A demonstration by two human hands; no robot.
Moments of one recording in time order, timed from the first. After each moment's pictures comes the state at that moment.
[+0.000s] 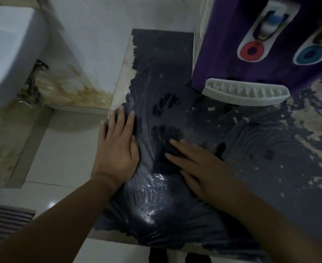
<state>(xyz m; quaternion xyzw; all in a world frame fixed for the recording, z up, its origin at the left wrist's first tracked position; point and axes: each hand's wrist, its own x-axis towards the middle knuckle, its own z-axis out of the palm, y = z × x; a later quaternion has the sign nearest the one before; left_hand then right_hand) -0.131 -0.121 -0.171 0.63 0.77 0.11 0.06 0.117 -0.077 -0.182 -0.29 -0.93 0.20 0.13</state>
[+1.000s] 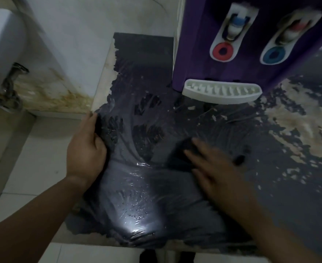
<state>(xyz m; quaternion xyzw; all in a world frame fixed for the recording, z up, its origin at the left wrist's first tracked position) -0.142 -0.123 -0.172 0.50 0.80 0.30 0.11 0.183 -0.090 -0.183 -0.42 -0.88 0.16 0.18</state>
